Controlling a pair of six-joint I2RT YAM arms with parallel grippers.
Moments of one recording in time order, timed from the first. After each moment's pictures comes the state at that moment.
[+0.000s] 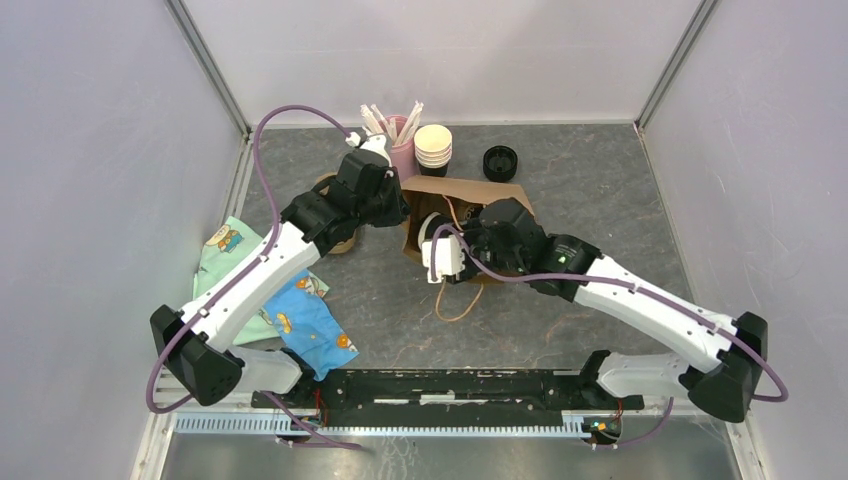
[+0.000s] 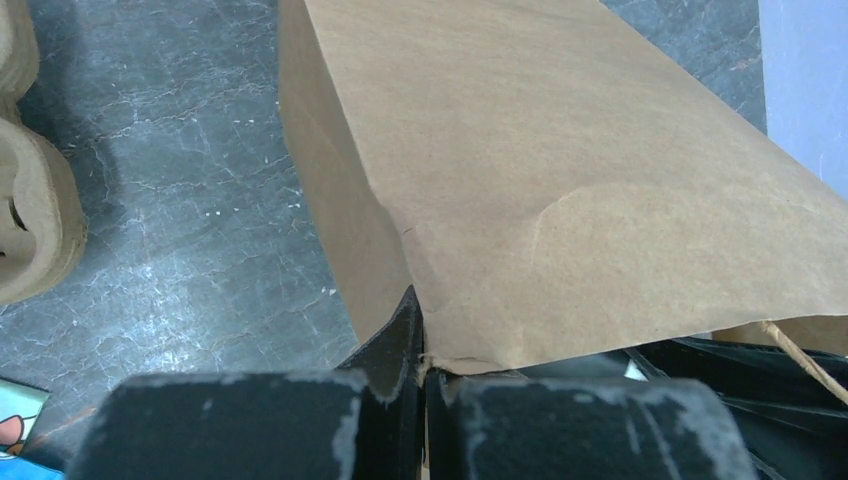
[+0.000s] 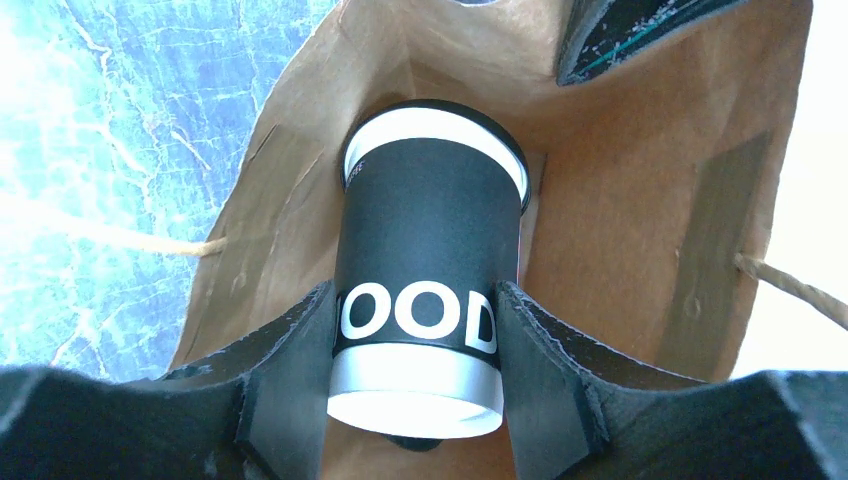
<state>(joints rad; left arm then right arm) -0.67 1.32 1.34 -0.66 -0.13 -0.60 0.93 1.22 1.11 -0.47 -0.08 -0.94</state>
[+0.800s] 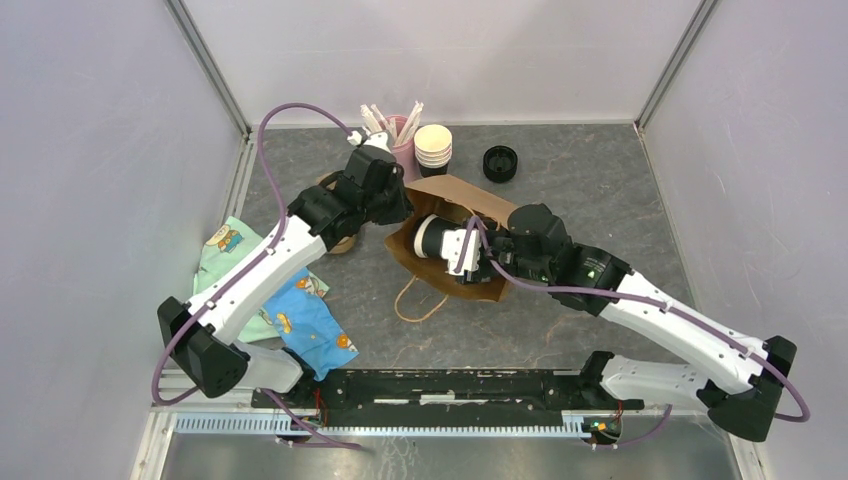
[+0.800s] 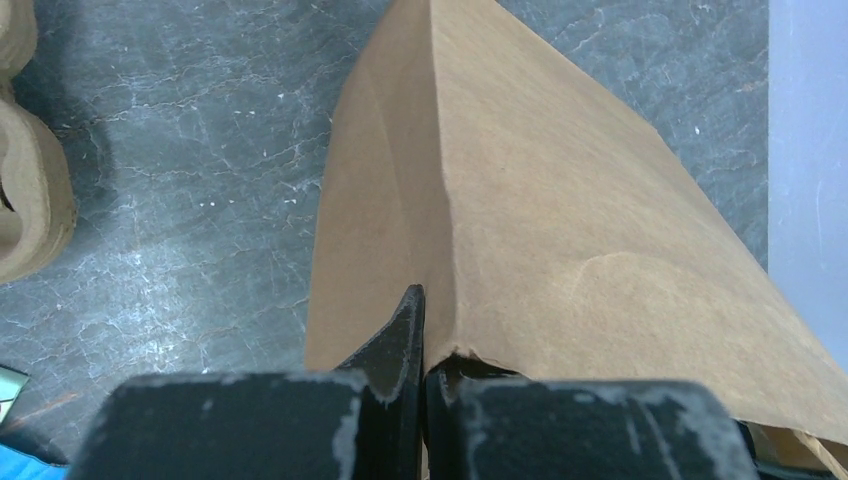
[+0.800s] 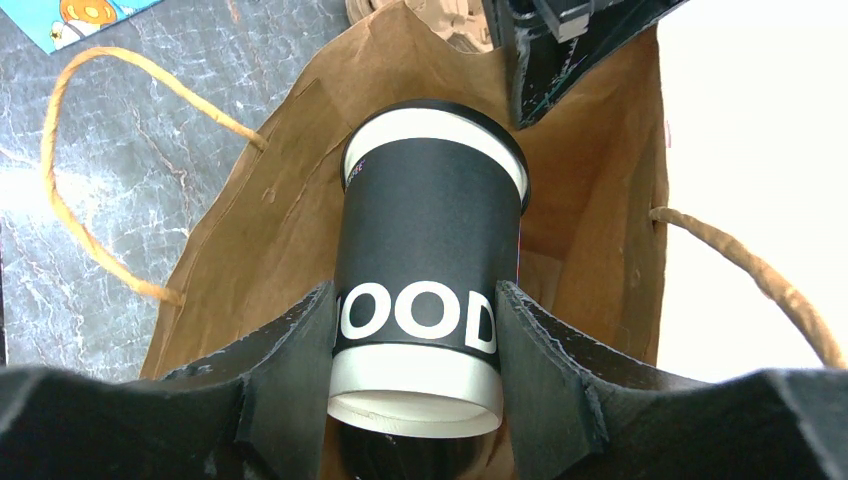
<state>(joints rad) -0.68 1.37 1.39 -0.70 -0.17 -0.67 0.93 1.06 1.06 -0.42 -0.15 -0.71</state>
